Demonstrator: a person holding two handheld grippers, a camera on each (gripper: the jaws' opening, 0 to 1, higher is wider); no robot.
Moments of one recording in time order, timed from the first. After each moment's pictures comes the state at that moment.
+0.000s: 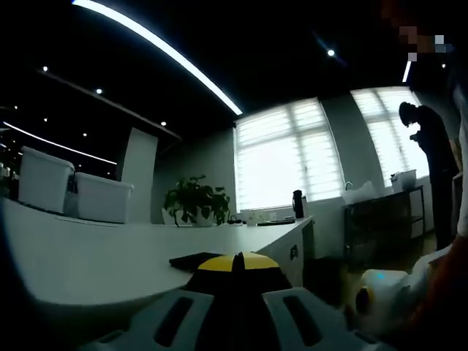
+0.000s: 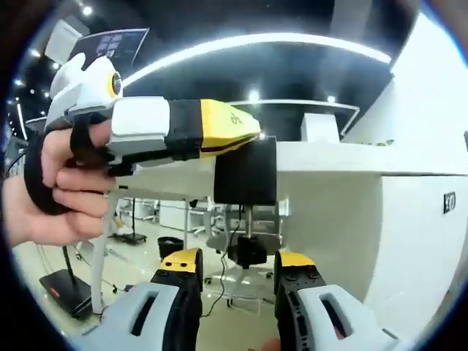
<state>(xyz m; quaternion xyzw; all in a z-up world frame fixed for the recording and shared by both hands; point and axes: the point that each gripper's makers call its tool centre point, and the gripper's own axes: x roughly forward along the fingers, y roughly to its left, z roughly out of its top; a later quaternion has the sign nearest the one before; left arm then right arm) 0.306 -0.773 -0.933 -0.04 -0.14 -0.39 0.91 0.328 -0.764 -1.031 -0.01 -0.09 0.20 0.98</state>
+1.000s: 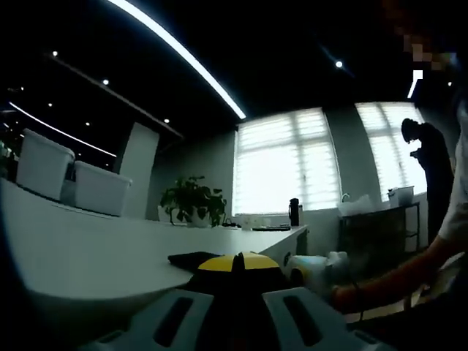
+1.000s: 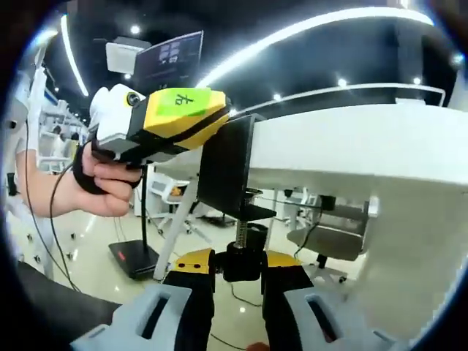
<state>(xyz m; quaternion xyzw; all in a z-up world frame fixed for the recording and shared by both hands) 0.308 -0.770 -0.934 -0.08 -0.13 -0.40 0.90 0.351 -0.749 -1.035 -0.06 -0.05 0.53 0.85</state>
